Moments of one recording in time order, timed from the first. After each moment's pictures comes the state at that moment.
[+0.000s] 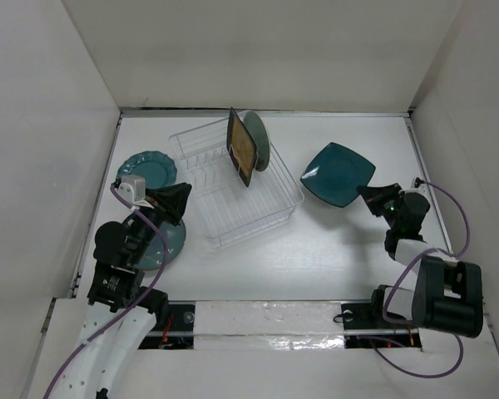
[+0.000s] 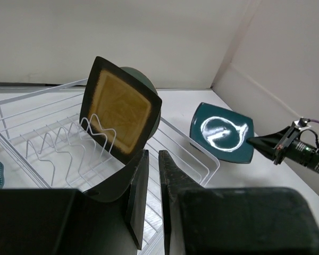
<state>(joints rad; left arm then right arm) -0.30 0.40 0.60 -0.03 0.18 -0.38 -0.22 1.26 0.31 0.70 -0.39 1.01</state>
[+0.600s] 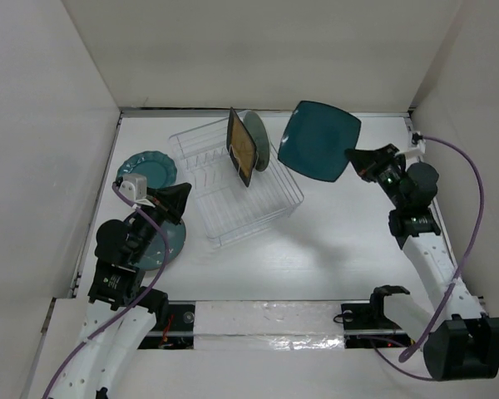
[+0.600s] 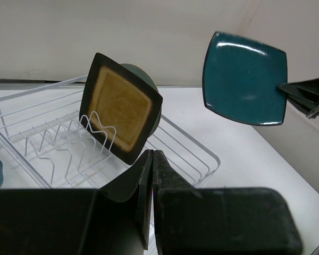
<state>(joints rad) -0.30 0.42 0.60 -0.03 0.18 -0.38 -0.01 0.92 0.66 0.31 -0.35 0.84</state>
